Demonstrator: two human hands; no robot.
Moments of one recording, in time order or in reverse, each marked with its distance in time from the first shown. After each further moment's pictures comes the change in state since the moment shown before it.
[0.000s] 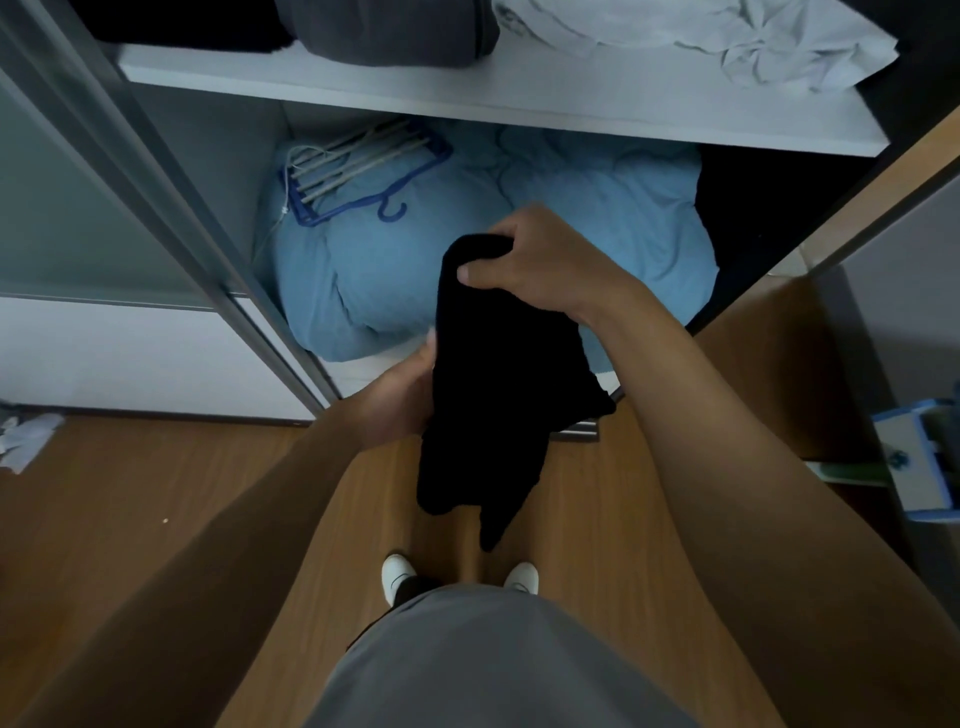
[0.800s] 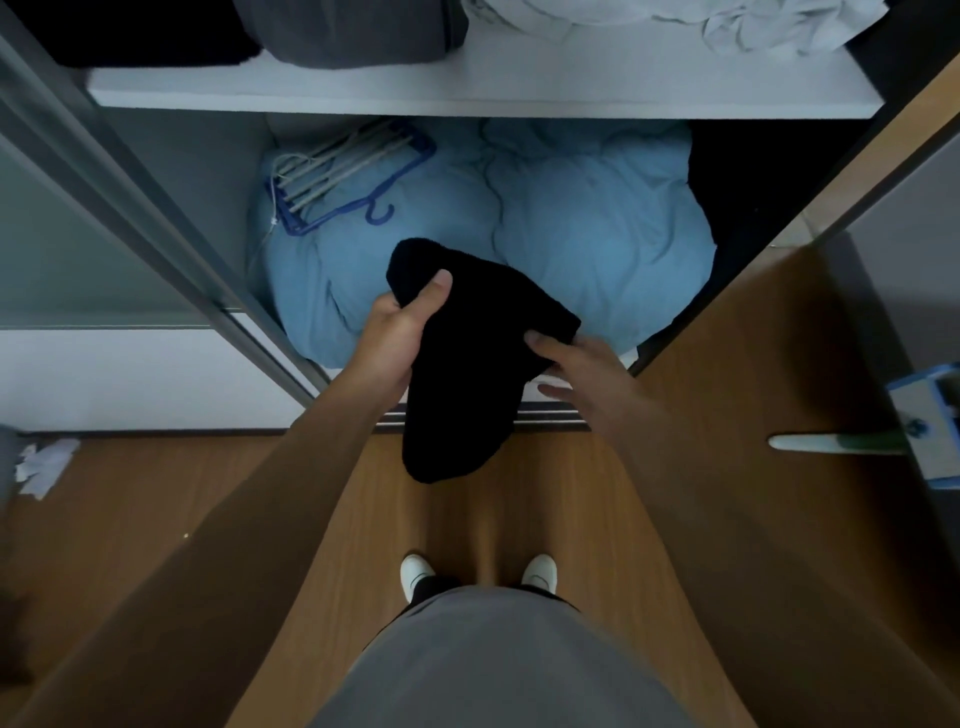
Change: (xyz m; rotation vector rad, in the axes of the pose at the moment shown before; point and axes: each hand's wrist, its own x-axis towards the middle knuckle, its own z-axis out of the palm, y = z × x) left_hand 0.025 0.040 0.022 0.175 0.360 0.380; right_hand -0.051 0.116 0.052 0.838 0.250 0.497
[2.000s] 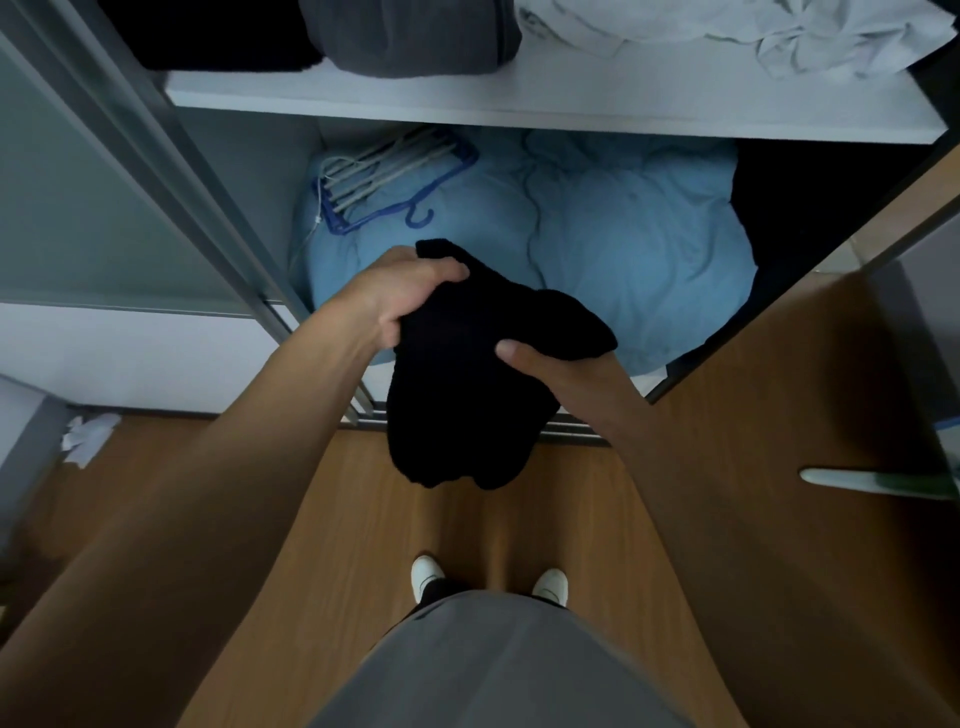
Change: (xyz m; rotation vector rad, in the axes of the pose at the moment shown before) left_hand 0.006 0.067 -0.008 0.350 0.071 -0.182; right_hand -0.019 -0.014 0.033 -0.299 -0.110 -0.116
